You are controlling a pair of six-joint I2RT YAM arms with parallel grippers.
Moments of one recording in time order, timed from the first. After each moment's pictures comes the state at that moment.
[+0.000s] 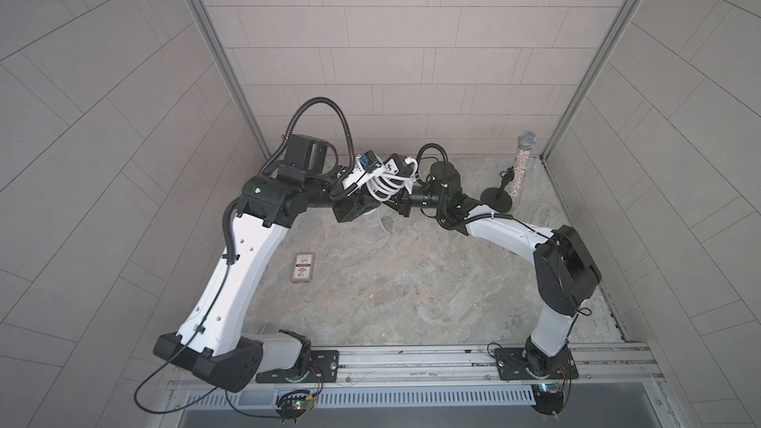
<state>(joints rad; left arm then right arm) -0.37 1.32 1.75 -1.14 0.53 0.60 0.58 1.79 1.33 0.37 -0.74 0.17</state>
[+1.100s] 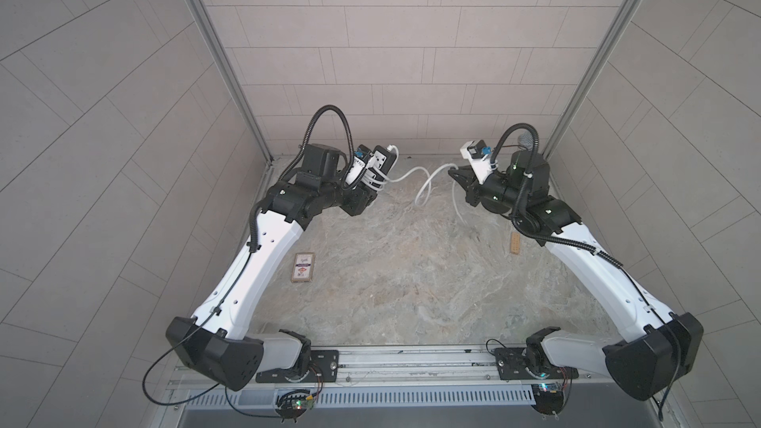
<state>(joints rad) -0.37 1.33 1.54 -0.87 0.28 0.23 0.33 1.27 1.19 -0.23 -0.41 -0.21</state>
